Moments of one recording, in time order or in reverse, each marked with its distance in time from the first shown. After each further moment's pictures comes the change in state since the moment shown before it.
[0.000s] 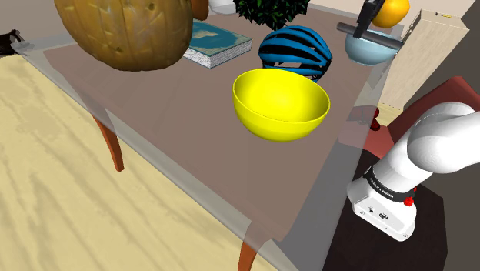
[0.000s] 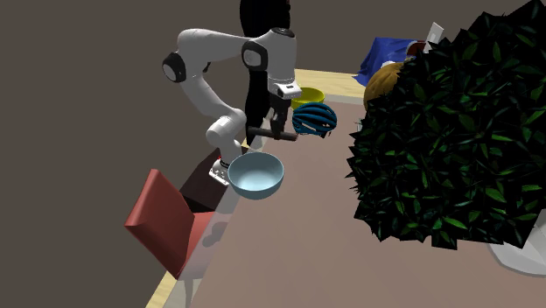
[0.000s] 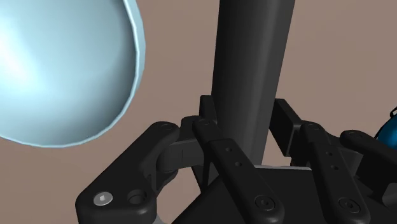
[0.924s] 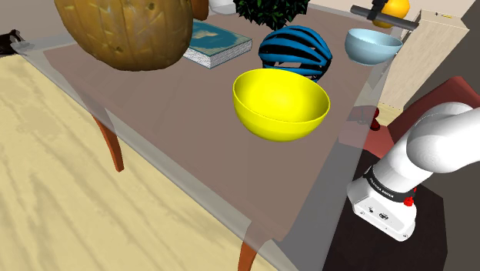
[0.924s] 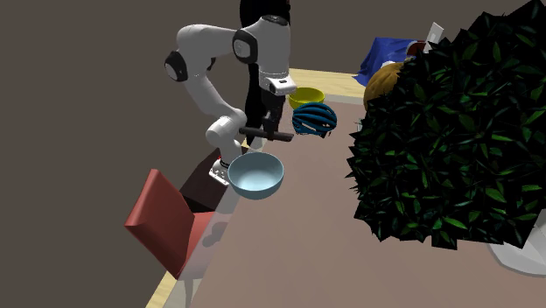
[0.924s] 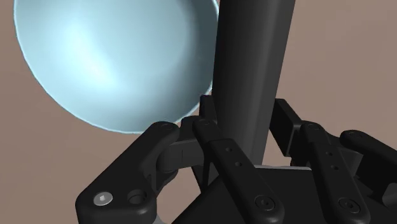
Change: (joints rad) arm -0.017 0.094 -0.099 0.184 -0.040 -0.070 -0.128
